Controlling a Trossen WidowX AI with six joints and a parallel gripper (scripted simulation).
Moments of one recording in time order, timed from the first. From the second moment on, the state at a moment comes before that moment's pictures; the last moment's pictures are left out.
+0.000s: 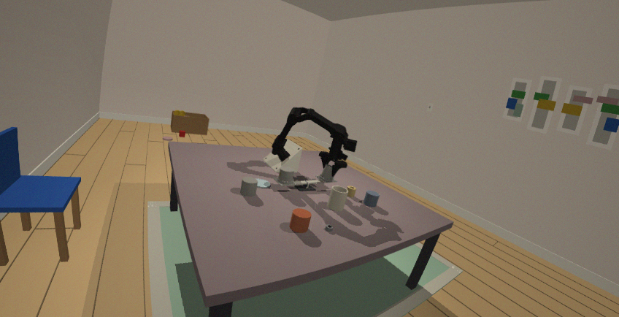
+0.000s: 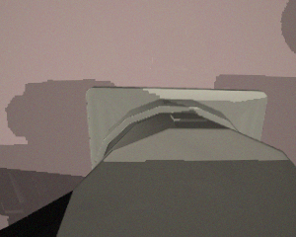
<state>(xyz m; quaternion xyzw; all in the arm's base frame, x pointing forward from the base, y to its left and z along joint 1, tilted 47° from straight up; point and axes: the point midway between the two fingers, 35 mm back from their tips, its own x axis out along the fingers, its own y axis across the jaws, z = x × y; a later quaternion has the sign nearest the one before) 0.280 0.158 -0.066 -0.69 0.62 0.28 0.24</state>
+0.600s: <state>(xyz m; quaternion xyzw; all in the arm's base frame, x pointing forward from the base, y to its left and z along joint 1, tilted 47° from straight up) 0.279 0.169 -0.050 -0.69 0.62 0.28 0.23</state>
